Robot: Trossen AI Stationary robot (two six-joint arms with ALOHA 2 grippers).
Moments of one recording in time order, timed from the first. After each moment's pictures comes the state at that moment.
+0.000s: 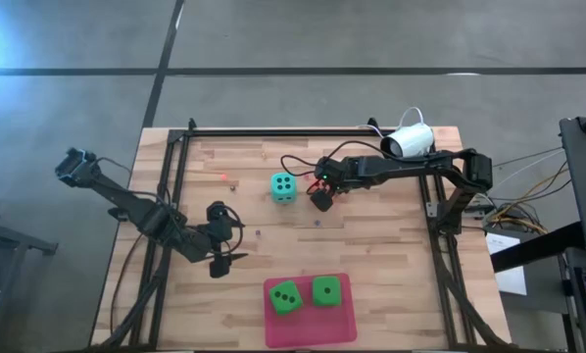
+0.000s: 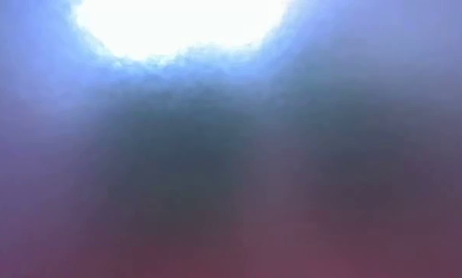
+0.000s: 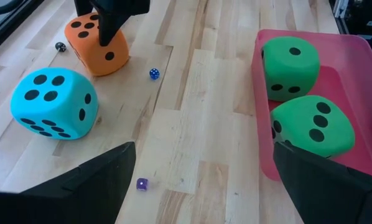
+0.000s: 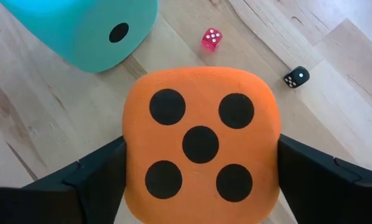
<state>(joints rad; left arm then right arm) -0.54 1.11 0.85 -0.54 -0.50 -0.50 -0.22 1.74 1.12 -0.51 0.18 0.46</state>
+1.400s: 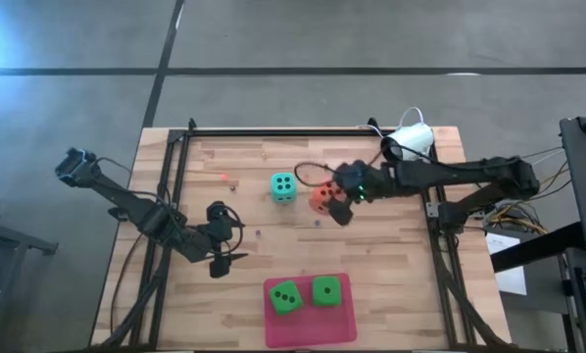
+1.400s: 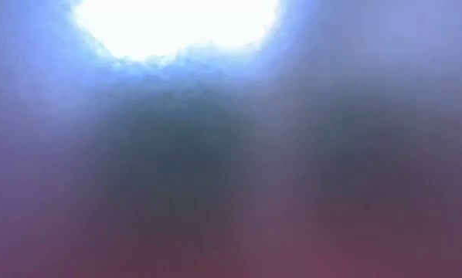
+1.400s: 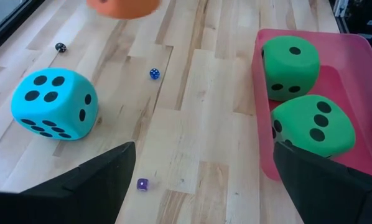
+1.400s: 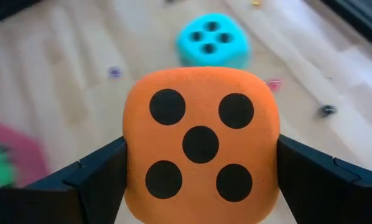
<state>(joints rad) -0.54 1.11 0.84 -0.54 -0.51 -0.50 -0.01 1.37 1.12 -0.59 0.18 0.48</state>
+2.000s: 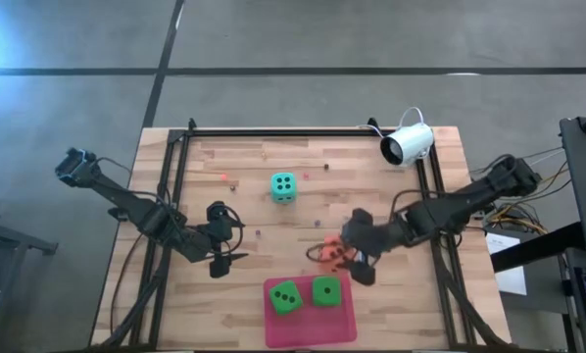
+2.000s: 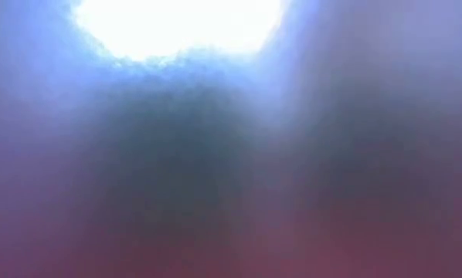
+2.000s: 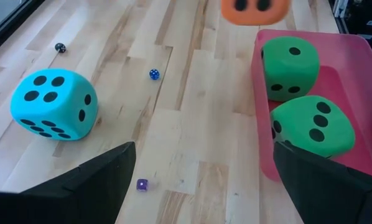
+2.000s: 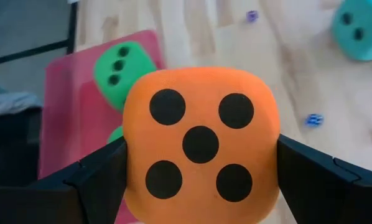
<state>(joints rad) -0.54 1.11 0.84 -0.54 -0.50 -0.50 0.41 1.38 1.12 -0.59 0.18 0.58</state>
